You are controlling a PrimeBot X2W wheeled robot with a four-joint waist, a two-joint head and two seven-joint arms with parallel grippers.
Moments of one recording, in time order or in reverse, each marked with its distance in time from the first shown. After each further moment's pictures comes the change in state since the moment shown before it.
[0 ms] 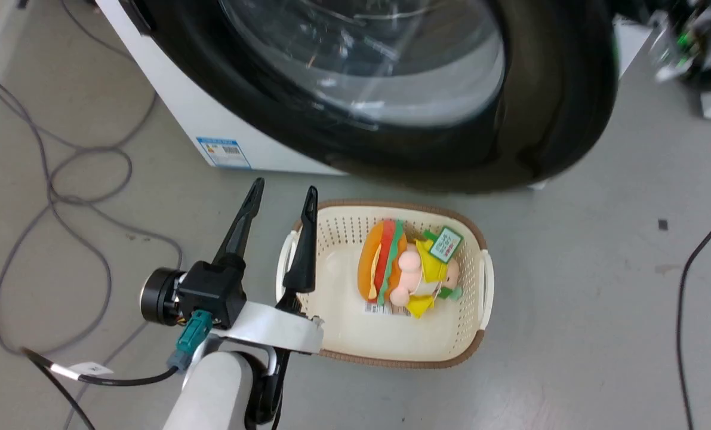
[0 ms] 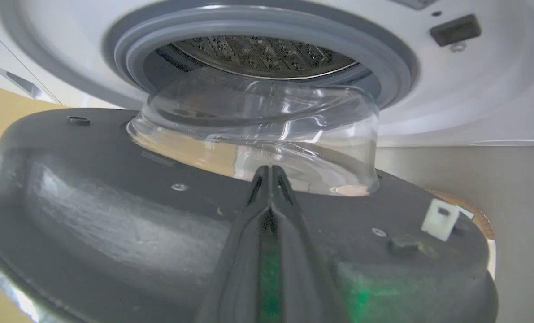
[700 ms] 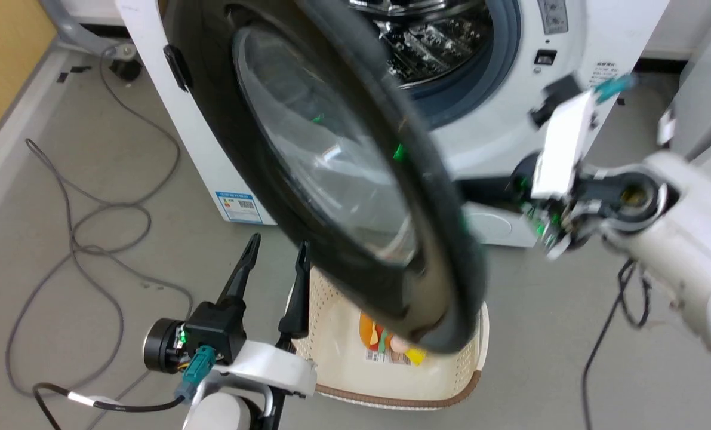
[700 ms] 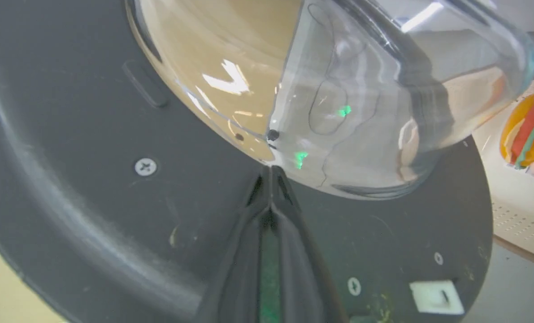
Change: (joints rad) left arm 0.105 0.000 0.013 0.050 0.002 -0.001 0.000; right arm 0.419 -0.103 0.022 -0.569 0.080 0.000 0.000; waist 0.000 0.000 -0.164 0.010
